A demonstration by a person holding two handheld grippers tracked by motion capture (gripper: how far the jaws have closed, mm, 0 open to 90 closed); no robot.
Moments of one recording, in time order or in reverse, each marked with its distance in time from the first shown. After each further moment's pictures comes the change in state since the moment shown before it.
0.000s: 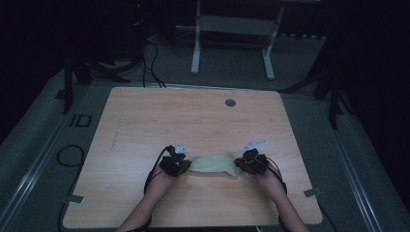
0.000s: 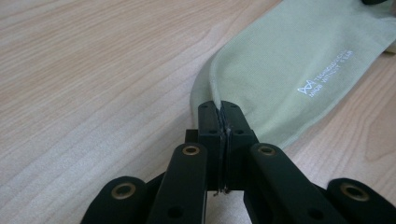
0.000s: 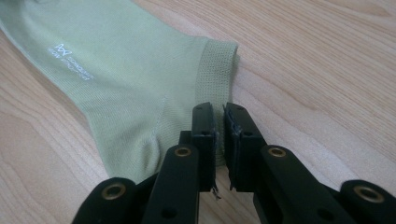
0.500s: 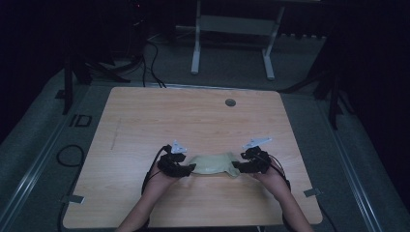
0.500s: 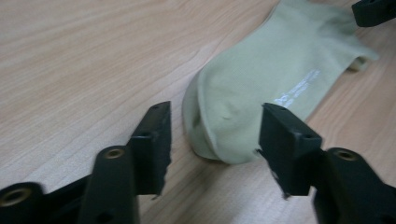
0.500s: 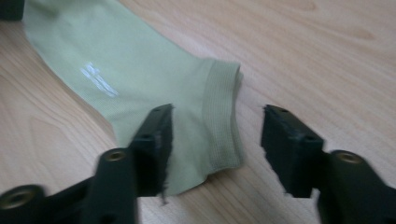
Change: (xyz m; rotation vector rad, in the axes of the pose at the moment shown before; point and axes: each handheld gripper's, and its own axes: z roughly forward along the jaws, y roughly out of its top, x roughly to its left) left arm -0.002 0.001 -0.020 -0.071 -0.035 -0.017; right arm -0.001 0.009 -0.017 -0.027 0.030 -0.006
